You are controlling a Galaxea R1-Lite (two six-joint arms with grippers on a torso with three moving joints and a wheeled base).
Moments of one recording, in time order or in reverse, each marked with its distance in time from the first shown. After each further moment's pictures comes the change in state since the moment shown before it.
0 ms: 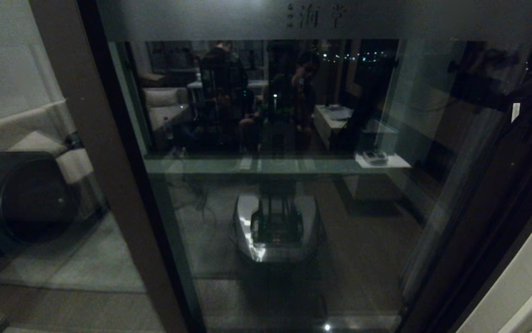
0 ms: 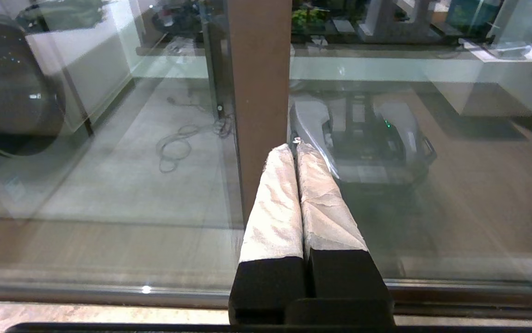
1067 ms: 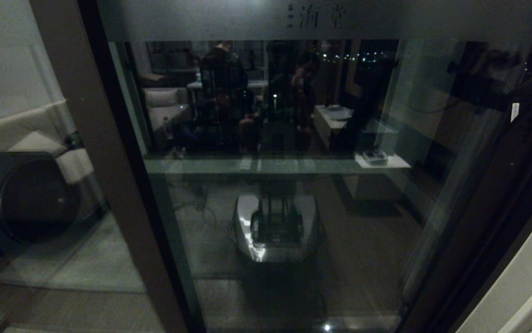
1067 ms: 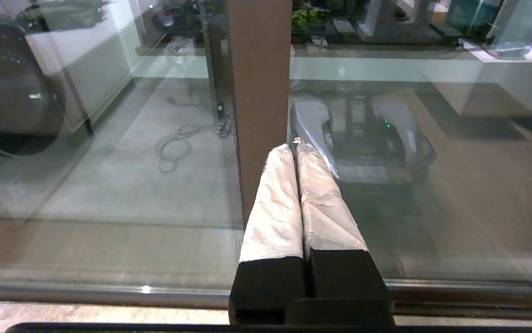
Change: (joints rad) left arm 0.000 0.000 0.000 0.000 0.000 0.000; right arm -0.006 0.027 -0.030 -0.005 0.007 -0.009
